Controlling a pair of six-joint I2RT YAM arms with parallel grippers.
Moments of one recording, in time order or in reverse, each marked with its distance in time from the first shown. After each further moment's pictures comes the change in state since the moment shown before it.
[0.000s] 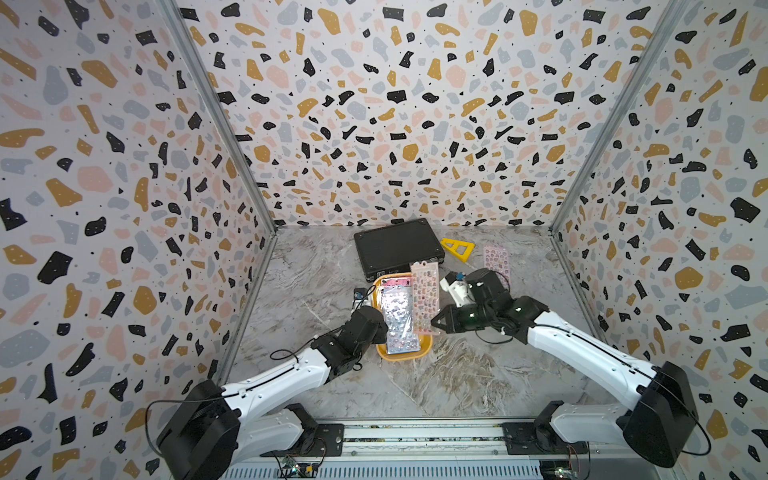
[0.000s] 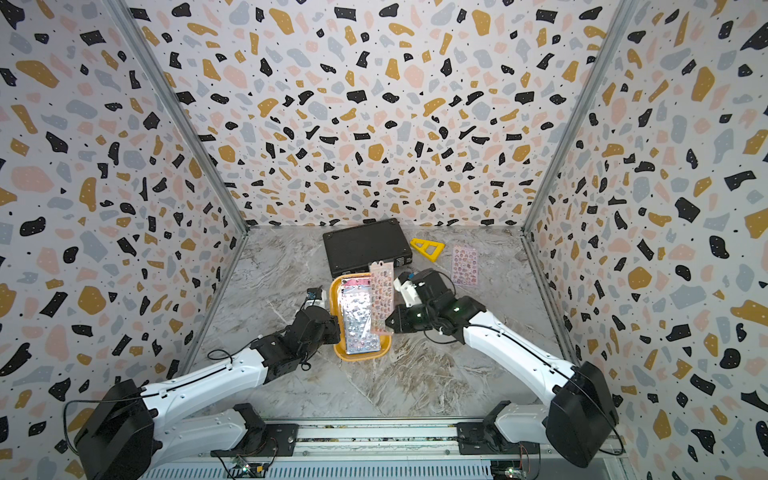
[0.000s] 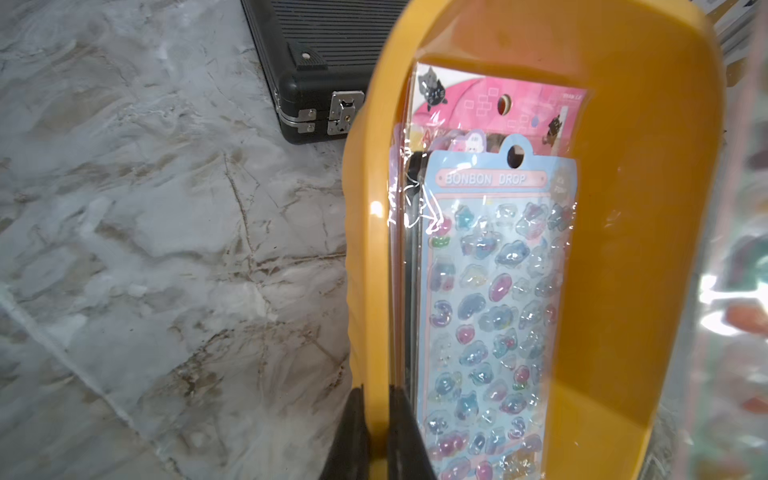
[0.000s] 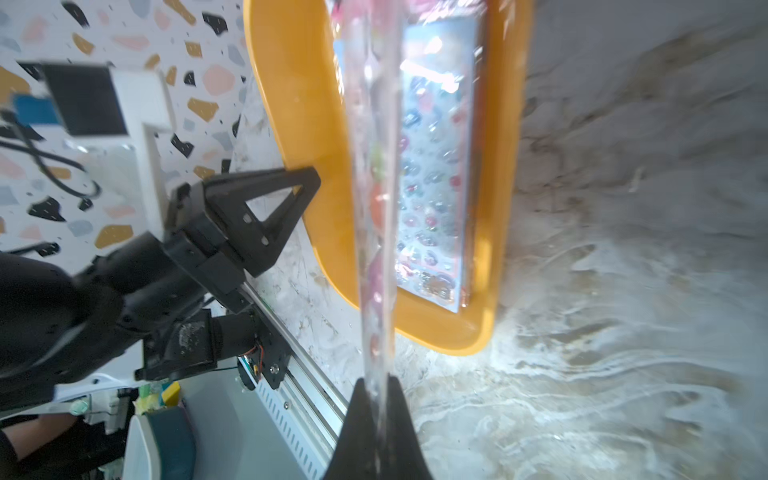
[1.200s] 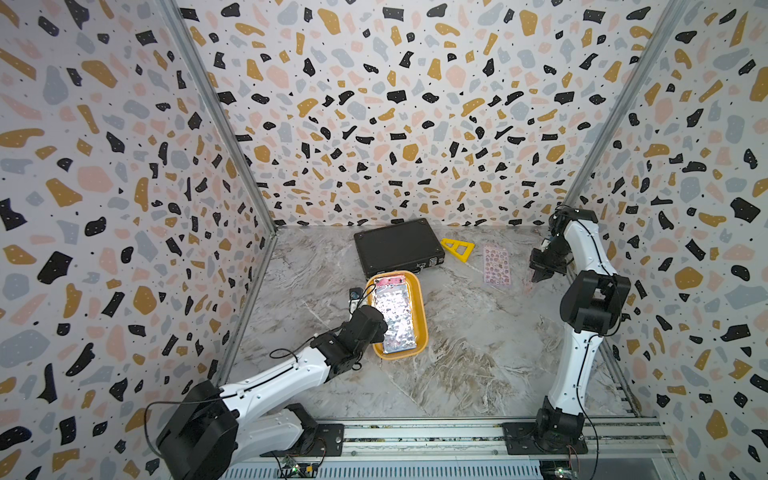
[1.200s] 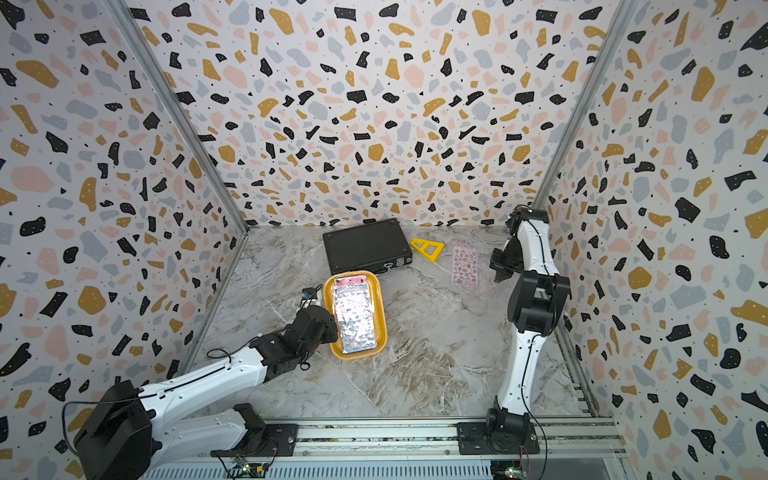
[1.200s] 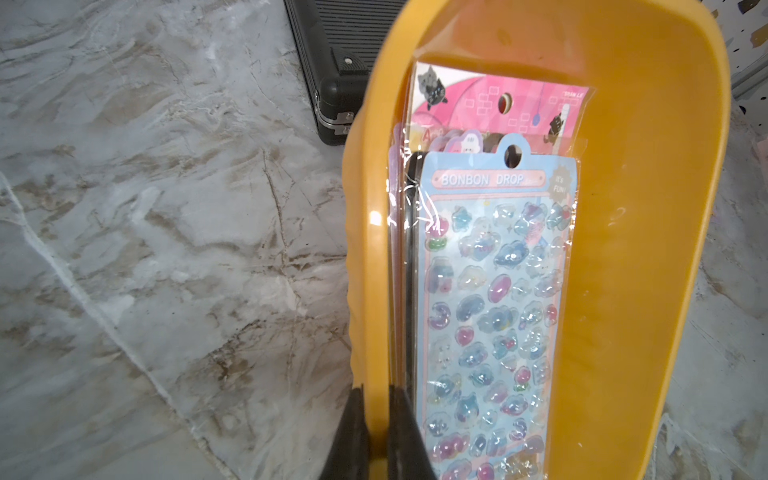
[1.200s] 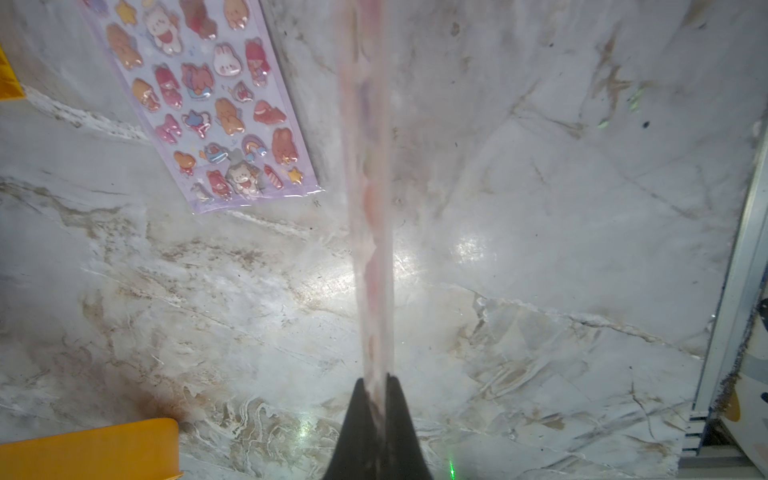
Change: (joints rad) left arm 0.000 -0.008 0.017 -0.061 -0.052 -0.037; right arm -0.797 1.012 1.222 -1.031 0.324 -0.372
